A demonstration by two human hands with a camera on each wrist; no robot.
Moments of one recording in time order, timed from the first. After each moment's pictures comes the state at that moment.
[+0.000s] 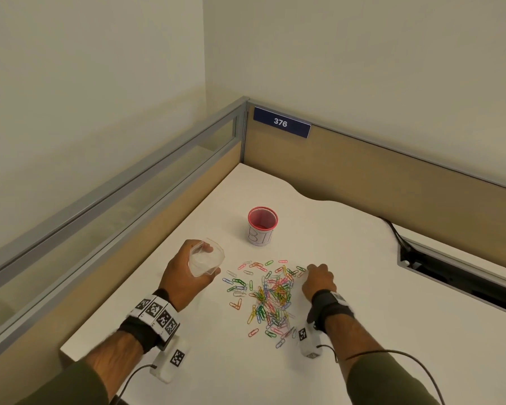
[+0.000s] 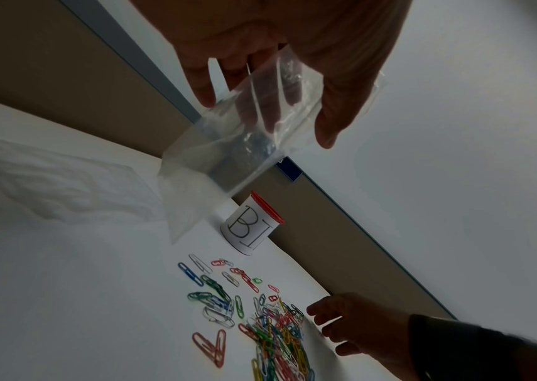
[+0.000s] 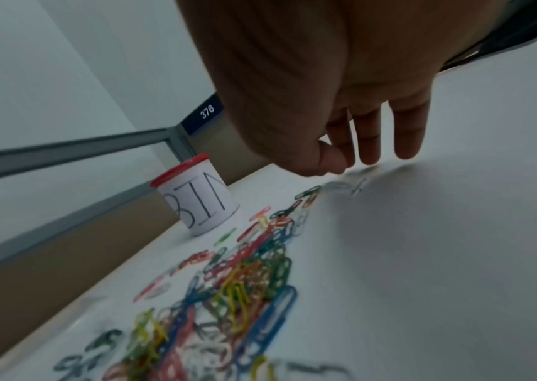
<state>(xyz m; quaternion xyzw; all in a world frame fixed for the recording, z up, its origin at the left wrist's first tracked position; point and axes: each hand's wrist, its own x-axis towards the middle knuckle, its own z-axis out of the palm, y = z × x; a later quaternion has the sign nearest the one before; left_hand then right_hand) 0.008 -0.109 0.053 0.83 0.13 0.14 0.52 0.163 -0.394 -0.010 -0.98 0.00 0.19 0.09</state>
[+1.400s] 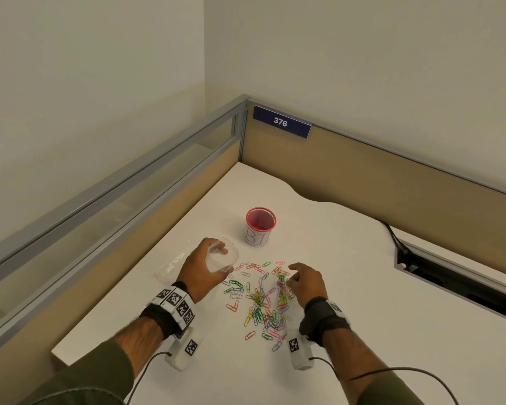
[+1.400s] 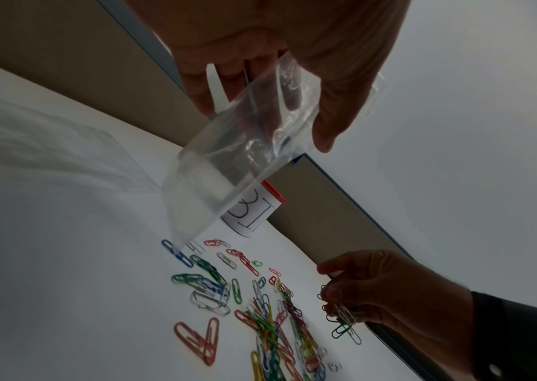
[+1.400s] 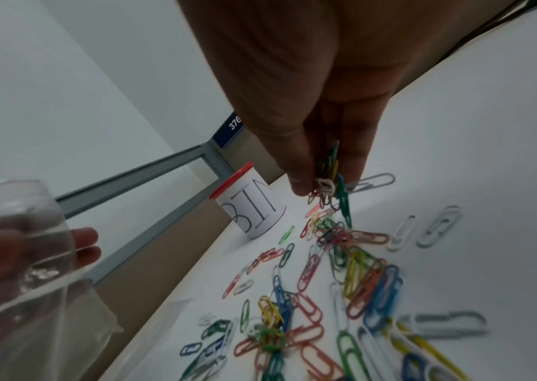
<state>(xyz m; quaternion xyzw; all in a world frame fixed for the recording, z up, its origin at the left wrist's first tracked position) 0.041 -0.126 0.038 0.84 0.11 0.09 0.53 0.148 -0.379 -0.007 -0.95 -0.05 0.12 0.27</state>
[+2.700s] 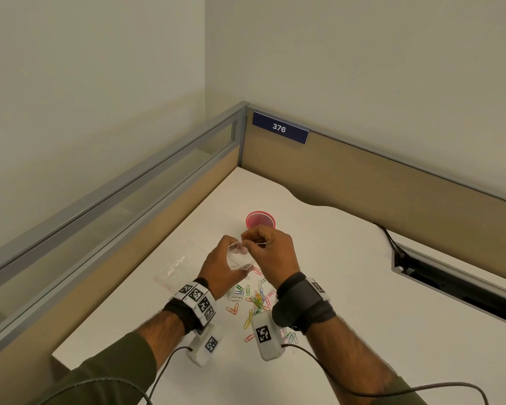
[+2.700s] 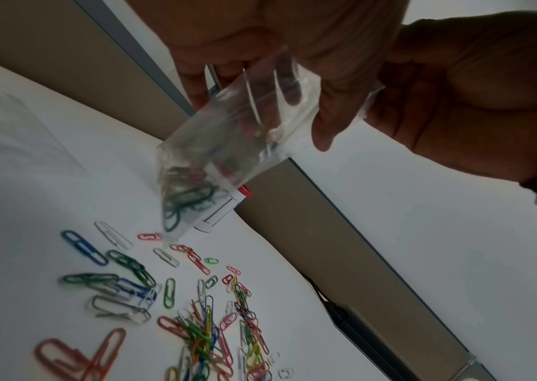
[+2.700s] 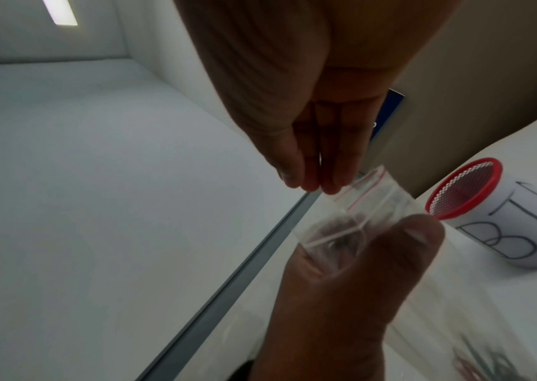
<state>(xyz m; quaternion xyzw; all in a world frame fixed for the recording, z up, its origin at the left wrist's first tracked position) 0.063 -0.157 0.048 0.83 0.09 0.08 0.54 0.106 -0.287 0.123 -0.84 -0.21 0.03 0.49</state>
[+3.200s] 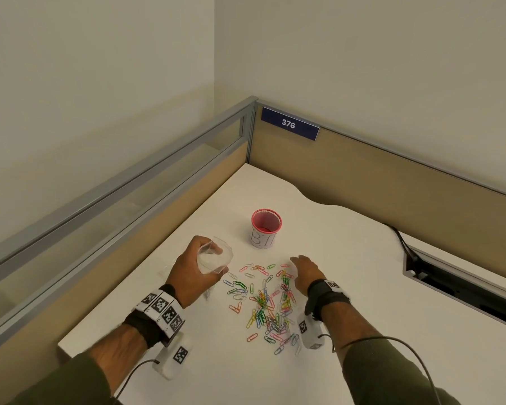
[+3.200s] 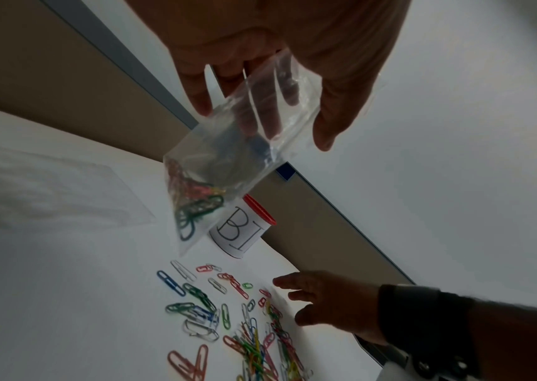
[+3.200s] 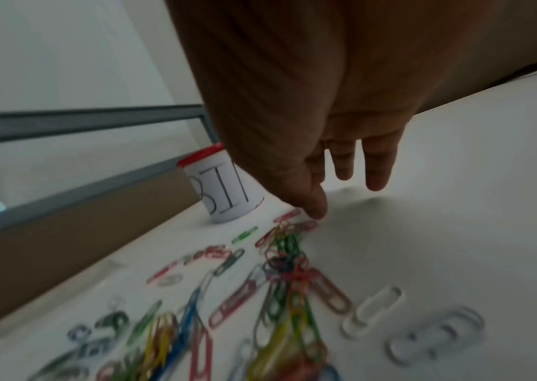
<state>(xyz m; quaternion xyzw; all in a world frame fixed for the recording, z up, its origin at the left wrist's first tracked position) 0.022 -0.113 0.053 0.83 0.12 0.12 0.54 0.189 -0.370 -0.003 -0.96 -0.14 0.24 0.08</state>
